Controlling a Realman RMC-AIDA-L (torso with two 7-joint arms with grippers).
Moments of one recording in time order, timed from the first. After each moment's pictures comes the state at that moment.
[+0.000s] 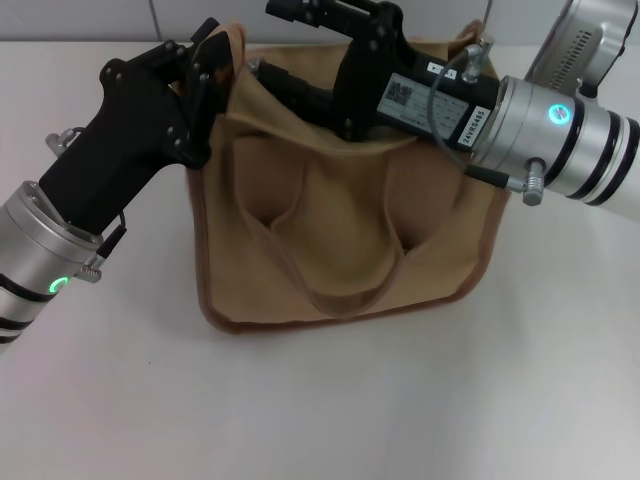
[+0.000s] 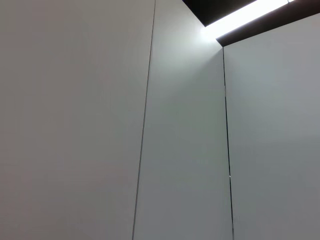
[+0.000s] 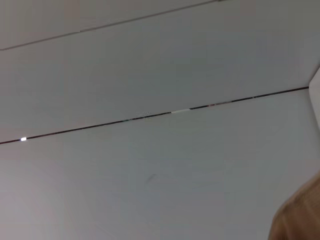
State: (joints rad) left arm -0.55 -2.08 0.21 -0.01 1.72 1.83 -0.55; right arm 0.90 2.09 -0.76 -0.04 -1.46 -1.51 2.47
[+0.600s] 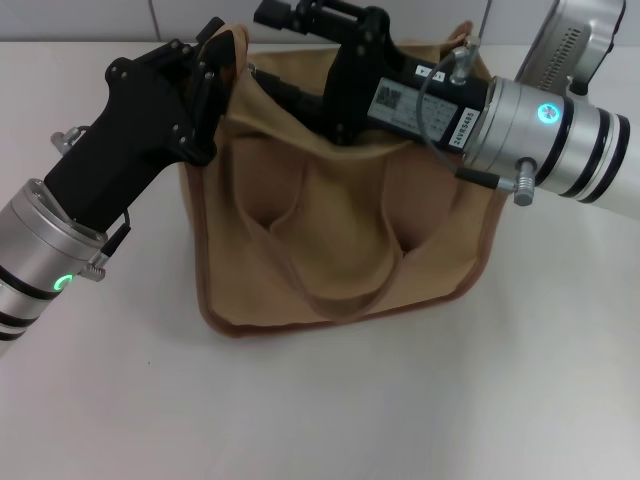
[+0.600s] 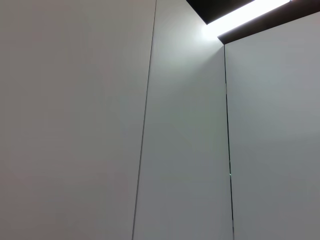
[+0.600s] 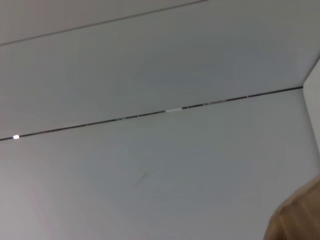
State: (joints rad) left arm -0.55 -2.08 0.21 -0.01 1.72 1.82 -0.55; right arm 0.92 2.09 -0.79 -0.03 -1.46 -1.49 2.47
